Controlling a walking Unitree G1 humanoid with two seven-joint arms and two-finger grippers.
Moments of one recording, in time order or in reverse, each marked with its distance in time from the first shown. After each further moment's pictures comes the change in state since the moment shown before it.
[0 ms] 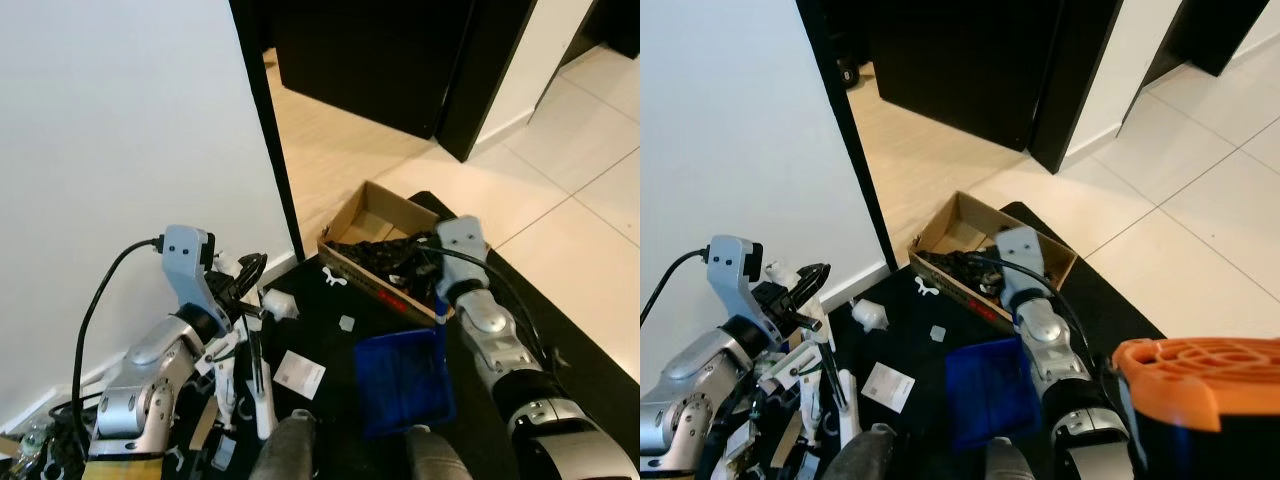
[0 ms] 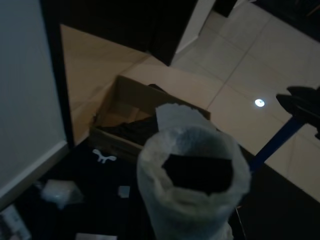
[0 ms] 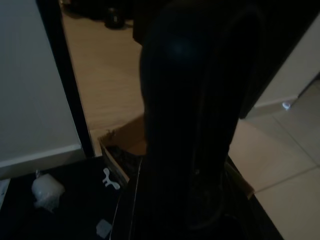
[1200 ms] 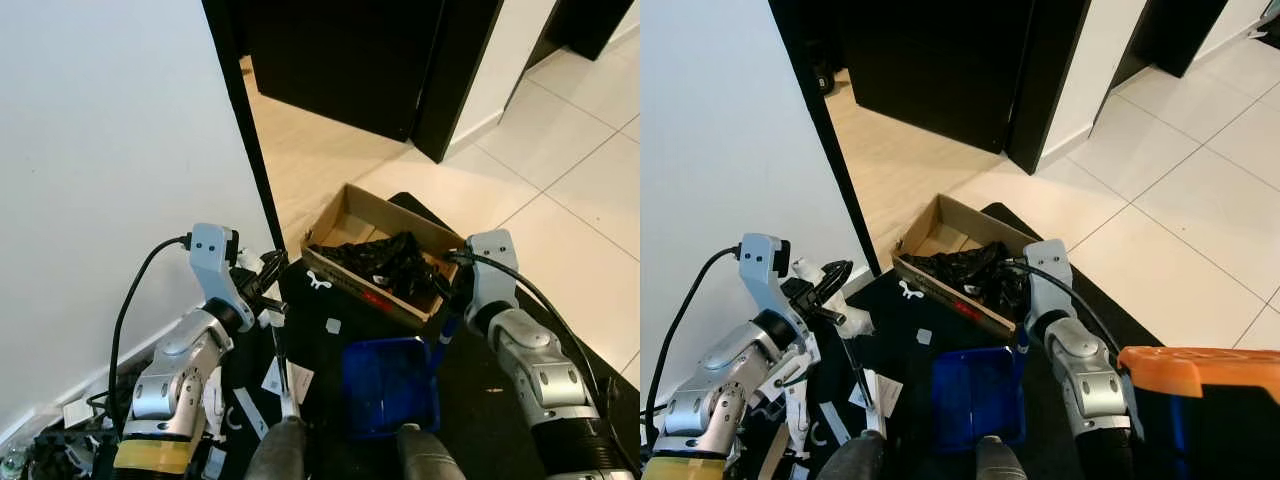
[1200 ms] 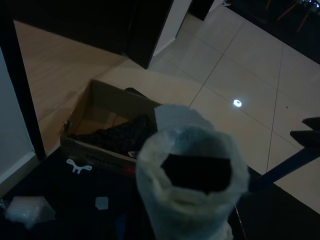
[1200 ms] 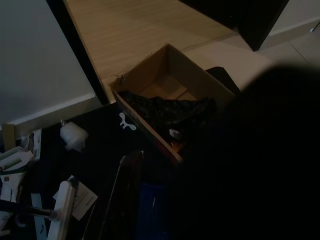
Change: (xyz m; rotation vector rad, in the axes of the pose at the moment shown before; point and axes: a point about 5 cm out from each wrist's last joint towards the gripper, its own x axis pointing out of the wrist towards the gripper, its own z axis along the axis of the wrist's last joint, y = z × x) left arm 0.021 -0.005 -0.010 -0.019 -0.013 -0.027; right arm -0.035 -0.013 0.015 0.106 0.228 0.078
